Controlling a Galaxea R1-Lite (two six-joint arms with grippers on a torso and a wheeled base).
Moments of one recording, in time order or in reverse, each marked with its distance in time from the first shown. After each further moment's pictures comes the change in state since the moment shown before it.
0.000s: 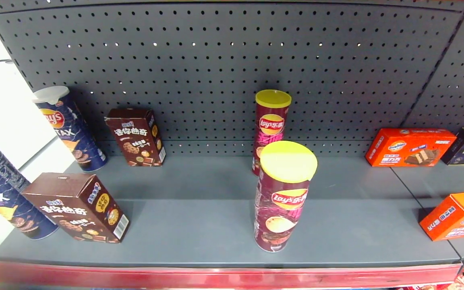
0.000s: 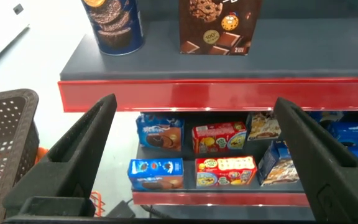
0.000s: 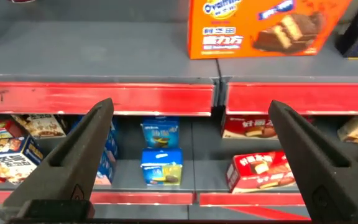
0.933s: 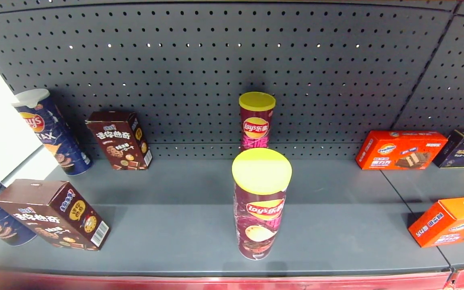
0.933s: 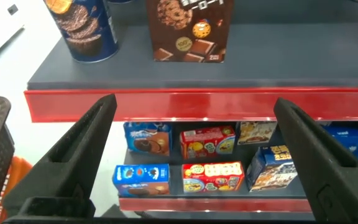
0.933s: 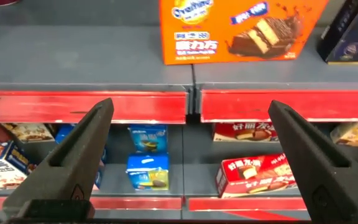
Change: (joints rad) left arm -0.001 -0.001 0.000 -0.001 0.001 -0.008; right arm -0.001 -0.001 0.000 0.000 0.000 0.000
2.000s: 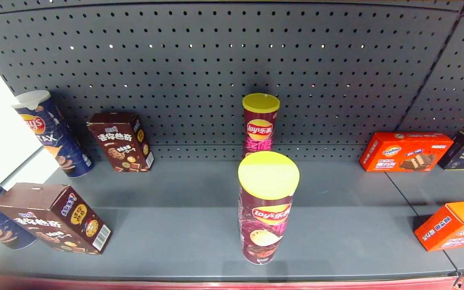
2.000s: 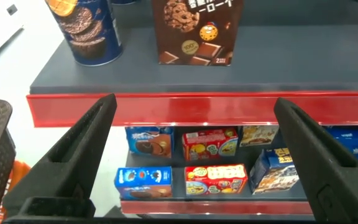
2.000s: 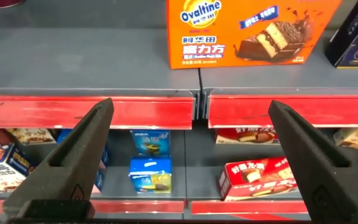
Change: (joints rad) left arm 0.001 0.000 0.000 0.000 -0.001 0.001; right arm 0.001 0.000 0.000 0.000 0.000 0.000
